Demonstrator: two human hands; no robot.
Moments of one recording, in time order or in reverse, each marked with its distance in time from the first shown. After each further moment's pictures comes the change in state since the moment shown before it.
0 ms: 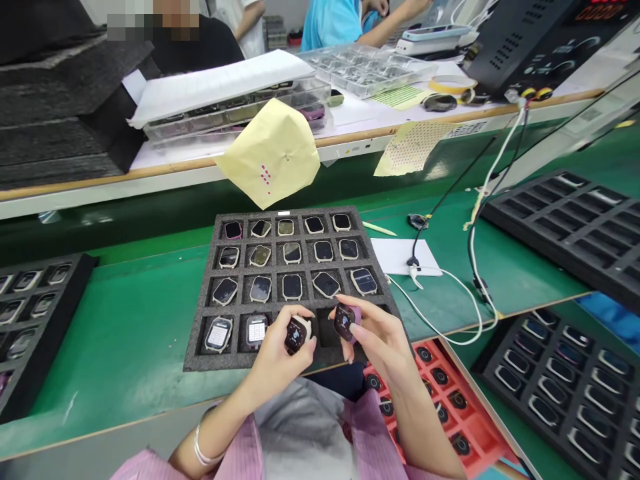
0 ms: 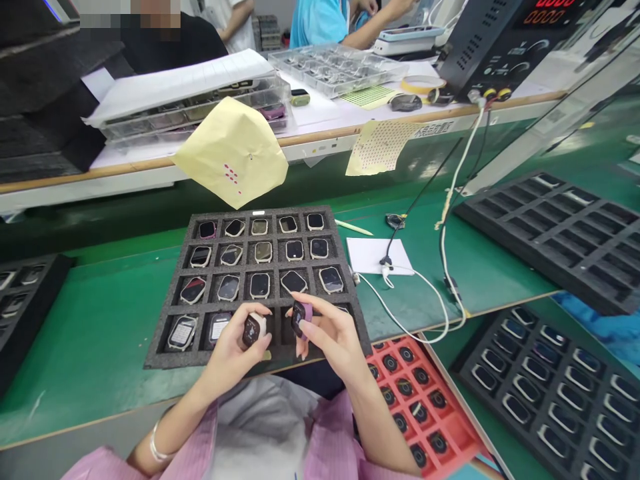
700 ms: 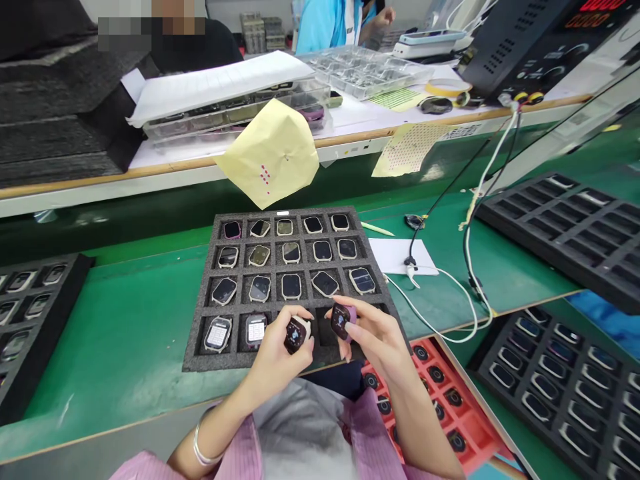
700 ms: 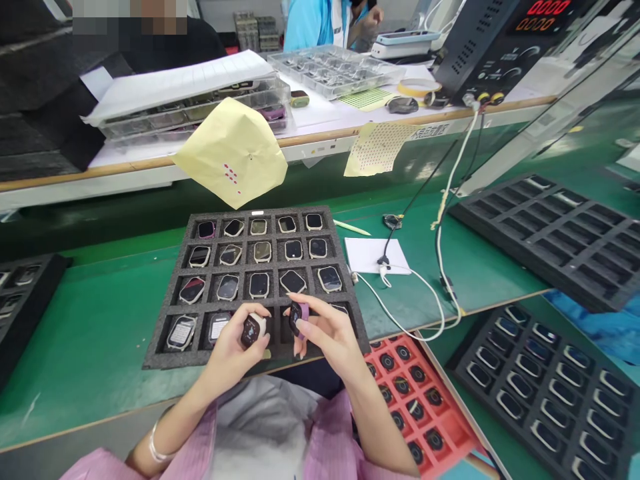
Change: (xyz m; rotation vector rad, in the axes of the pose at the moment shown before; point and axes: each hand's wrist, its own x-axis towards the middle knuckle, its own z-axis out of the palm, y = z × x) left_hand 0.000 0.001 0.000 0.004 0.002 0.002; right_hand 0.001 0.000 0.000 -0.051 -0.002 0.032
